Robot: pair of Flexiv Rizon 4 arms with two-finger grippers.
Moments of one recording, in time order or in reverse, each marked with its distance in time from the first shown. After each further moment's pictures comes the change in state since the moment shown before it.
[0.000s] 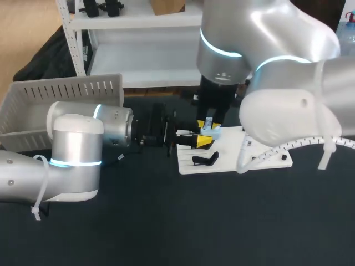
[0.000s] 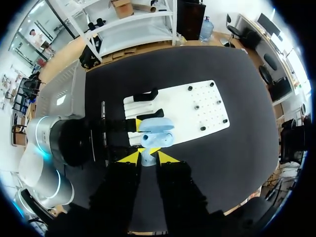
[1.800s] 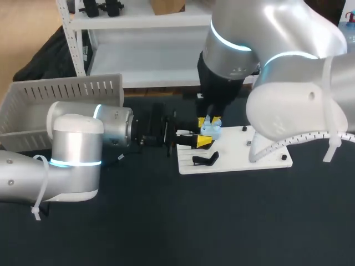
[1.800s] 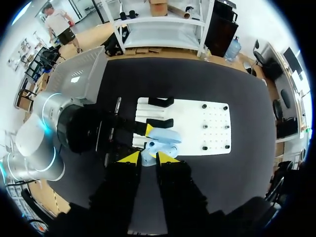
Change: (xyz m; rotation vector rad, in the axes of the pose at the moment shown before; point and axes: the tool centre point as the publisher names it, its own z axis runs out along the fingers) left arm 0.000 0.000 0.000 0.000 0.000 0.000; right arm -0.009 0.002 -0.005 -0.070 -0.006 -0.289
